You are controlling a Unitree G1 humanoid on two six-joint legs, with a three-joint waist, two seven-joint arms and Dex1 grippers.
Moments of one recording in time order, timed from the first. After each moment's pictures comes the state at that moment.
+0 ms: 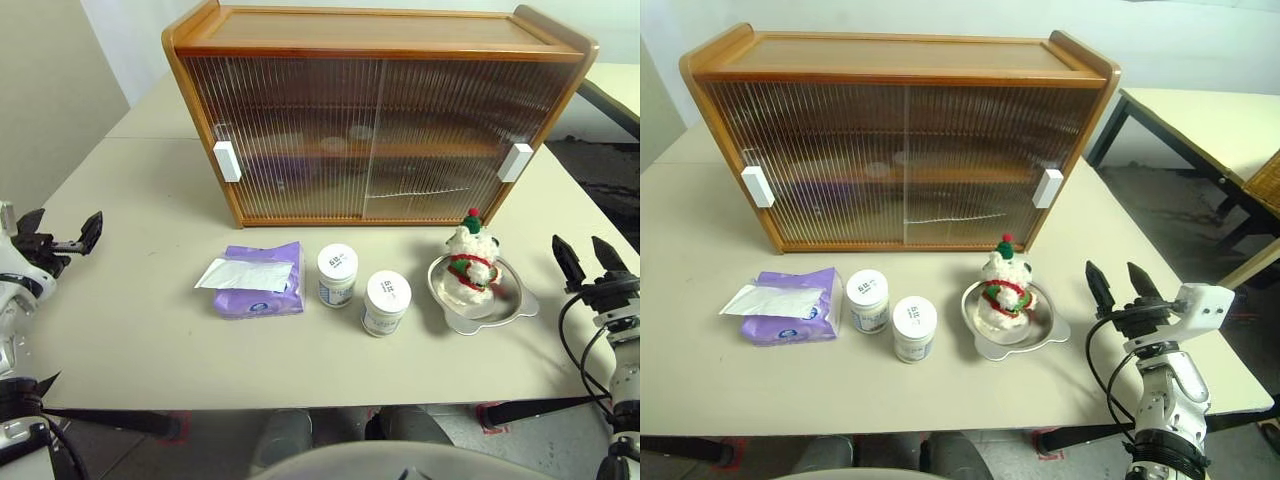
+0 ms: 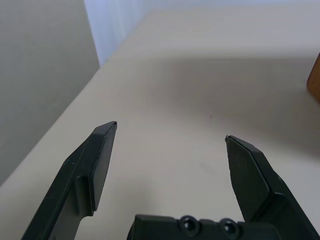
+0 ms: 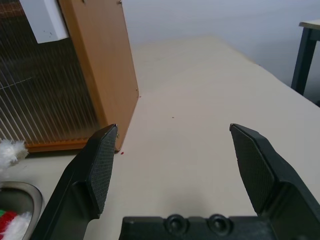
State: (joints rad) left arm -0.13 0.80 0.58 0.48 -0.31 0.00 -0.51; right arm -0.09 -0.47 -0.56 0.56 0.55 -0.26 0.80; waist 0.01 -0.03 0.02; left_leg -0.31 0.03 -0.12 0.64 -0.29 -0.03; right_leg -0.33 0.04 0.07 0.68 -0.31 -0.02
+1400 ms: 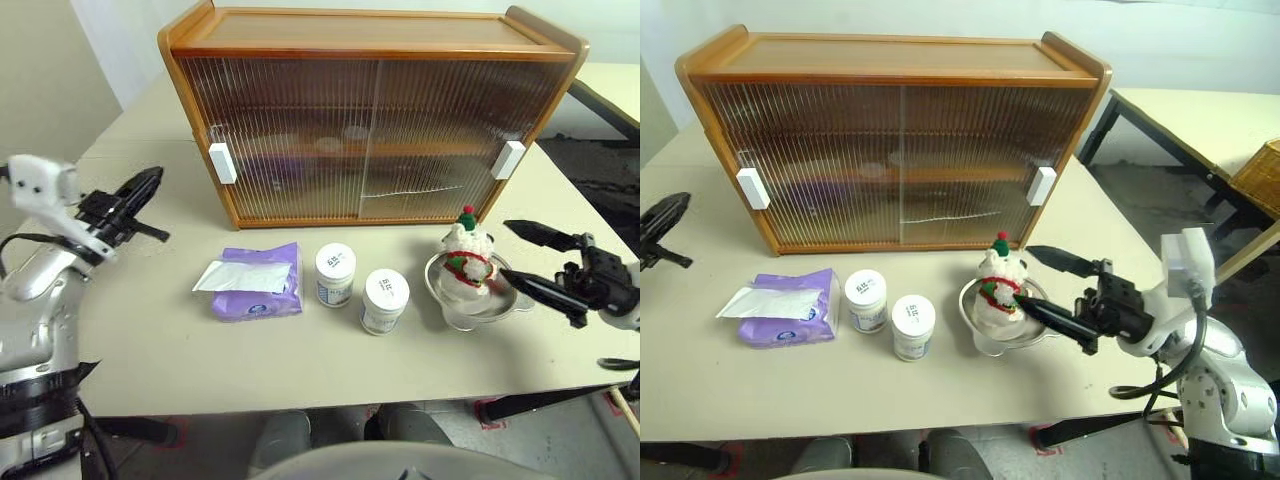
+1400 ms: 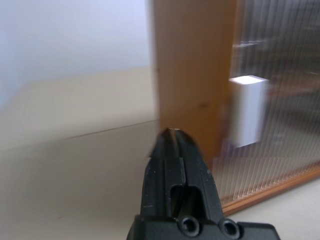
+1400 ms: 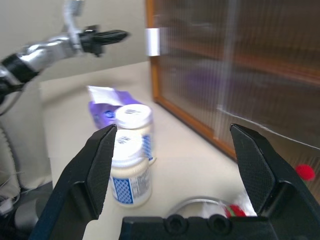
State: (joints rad) left arm -0.12 0.69 0.42 -0.03 -0.45 0.17 -0.61; right arm 0.07 -0.68 -0.40 -0.25 0.83 0.33 1.23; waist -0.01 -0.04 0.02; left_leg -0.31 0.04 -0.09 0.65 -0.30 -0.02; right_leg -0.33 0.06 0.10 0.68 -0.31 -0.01
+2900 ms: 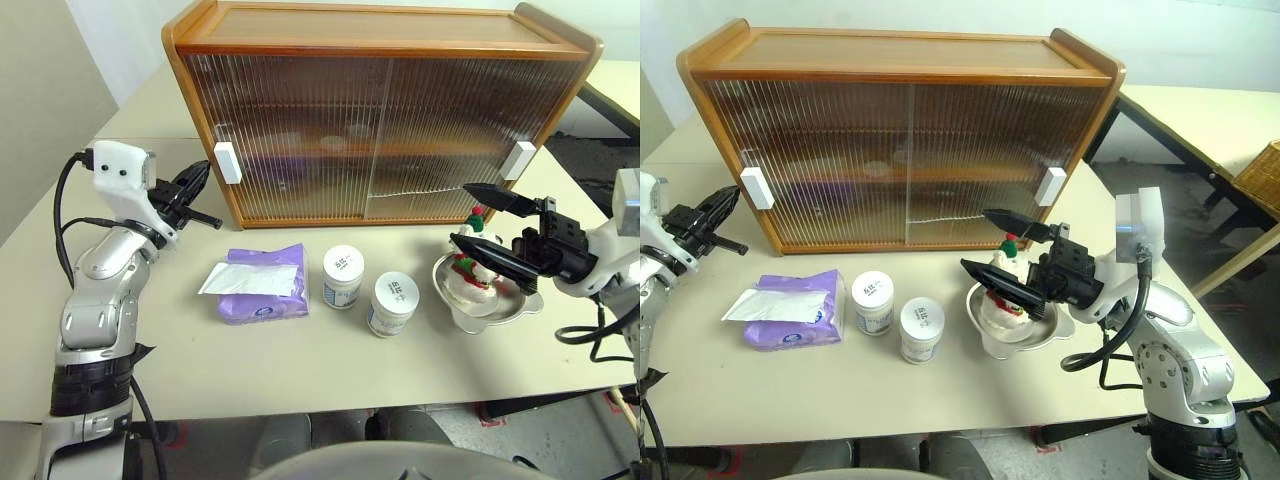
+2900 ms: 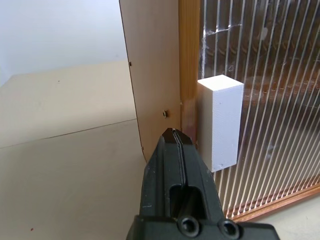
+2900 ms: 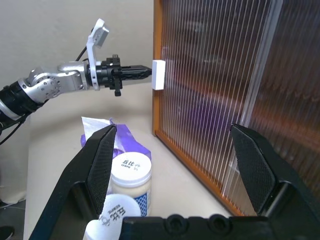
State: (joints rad) left arm -0.19 0.57 0.28 -0.20 -0.31 0.32 -0.43; right arm -0.11 -0.63 -0.28 -0.39 0.85 0.41 1.01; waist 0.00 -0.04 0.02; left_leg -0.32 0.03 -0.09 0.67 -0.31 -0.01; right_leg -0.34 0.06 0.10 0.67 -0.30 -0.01
